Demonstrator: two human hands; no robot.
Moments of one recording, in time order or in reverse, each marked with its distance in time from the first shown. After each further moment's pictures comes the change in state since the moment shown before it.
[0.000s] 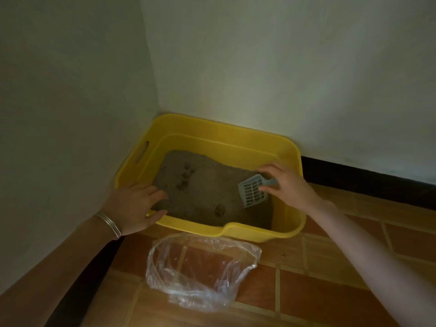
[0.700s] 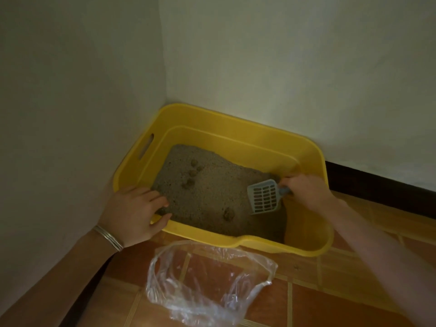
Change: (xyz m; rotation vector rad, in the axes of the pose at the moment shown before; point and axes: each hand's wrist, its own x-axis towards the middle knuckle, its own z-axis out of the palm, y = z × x) left_hand -0.002 -0.004 0.030 -0.091 0.030 -0.104; right_hand 0.038 0.034 0.028 -0.577 -0.318 0.092
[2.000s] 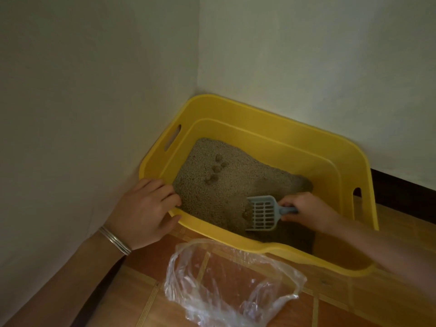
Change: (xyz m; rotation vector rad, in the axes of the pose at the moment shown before) left_hand -0.020 -0.007 -0.004 0.006 -0.030 -0.046; right_hand 0.020 -0.042 0.037 0.513 -0.116 -0.194
